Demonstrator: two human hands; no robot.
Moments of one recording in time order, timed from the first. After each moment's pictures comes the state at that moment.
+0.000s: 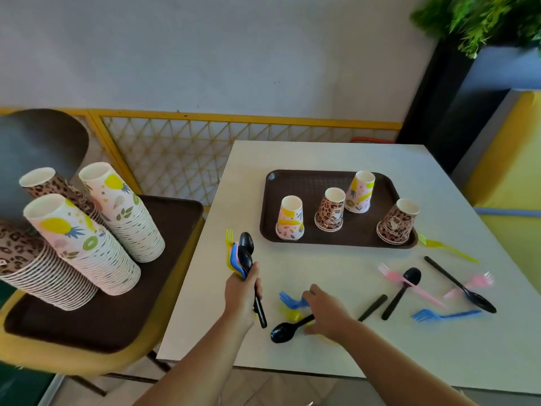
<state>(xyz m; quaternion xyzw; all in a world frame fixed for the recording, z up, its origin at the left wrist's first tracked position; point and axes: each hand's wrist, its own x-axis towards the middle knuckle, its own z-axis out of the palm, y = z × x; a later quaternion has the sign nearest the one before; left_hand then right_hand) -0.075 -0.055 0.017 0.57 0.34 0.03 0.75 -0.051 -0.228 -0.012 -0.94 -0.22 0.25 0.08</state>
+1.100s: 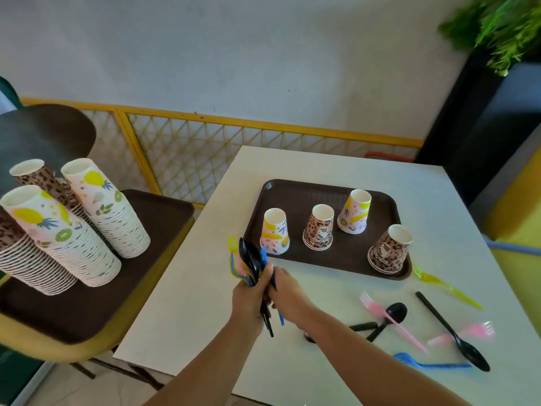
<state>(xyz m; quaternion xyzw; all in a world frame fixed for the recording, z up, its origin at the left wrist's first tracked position) -0.042 -0.143 0.031 0.49 0.36 0.07 0.79 -0.004 -0.215 0.035 -0.89 -0.21 0.19 0.36</state>
